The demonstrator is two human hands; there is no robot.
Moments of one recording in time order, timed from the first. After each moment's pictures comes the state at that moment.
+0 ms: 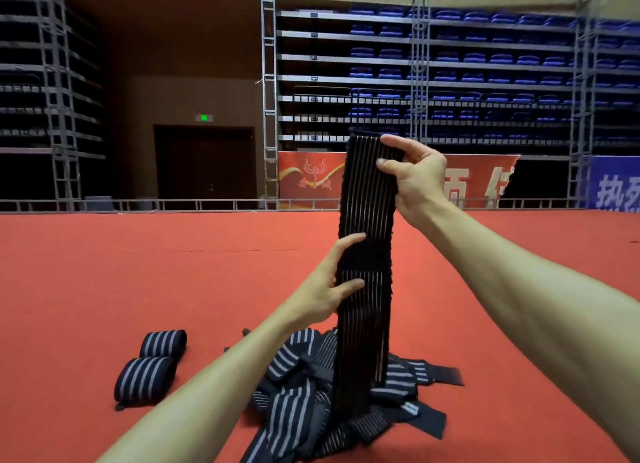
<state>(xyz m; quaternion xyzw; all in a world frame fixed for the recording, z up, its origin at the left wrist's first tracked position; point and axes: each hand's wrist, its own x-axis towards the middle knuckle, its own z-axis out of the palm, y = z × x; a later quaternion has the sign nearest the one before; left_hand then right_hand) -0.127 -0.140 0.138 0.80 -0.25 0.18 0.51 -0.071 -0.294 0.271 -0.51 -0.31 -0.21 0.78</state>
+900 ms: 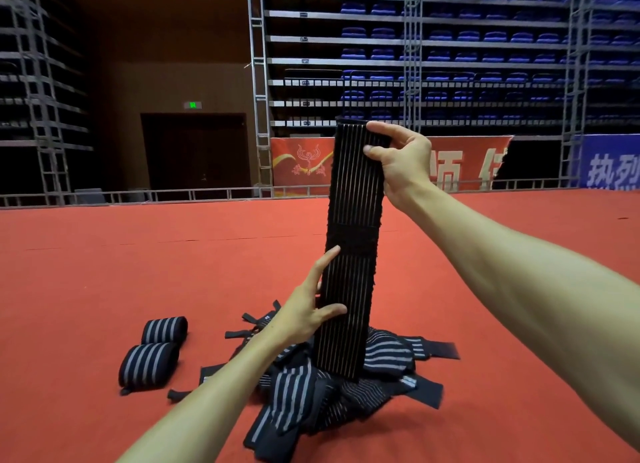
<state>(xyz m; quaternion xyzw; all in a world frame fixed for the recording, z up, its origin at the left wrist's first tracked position) -0.128 -0.112 0.077 0.85 -0.23 0.19 0.44 -0.051 -0.280 0.261 -0.52 -0.30 -0.23 0.77</state>
